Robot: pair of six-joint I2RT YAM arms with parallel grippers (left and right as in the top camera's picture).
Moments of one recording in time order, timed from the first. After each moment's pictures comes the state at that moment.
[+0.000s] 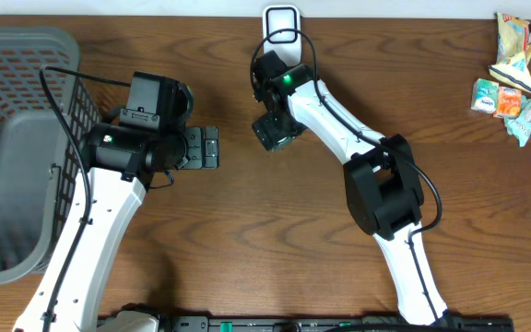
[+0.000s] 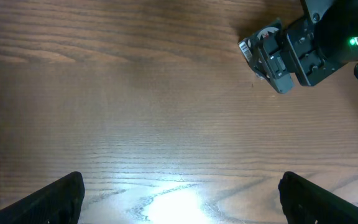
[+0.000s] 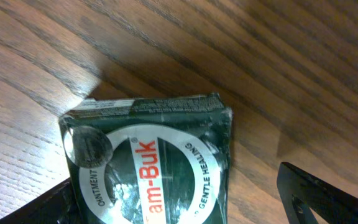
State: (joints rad) left arm -0.22 1.37 1.31 -1.05 0.07 -0.22; right arm 0.55 2.42 2.04 -1.05 0.04 0.02
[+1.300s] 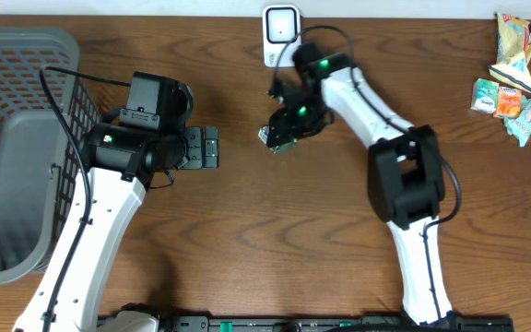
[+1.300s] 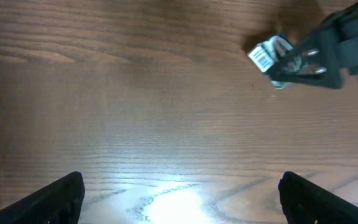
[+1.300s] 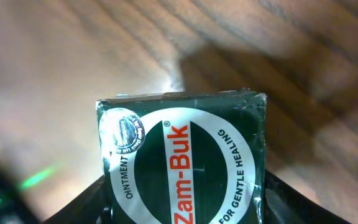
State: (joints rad) left arm -0.22 1.37 1.31 -1.05 0.07 -0.22; right arm 0.37 2.41 2.02 -1.15 -0.57 -0.10
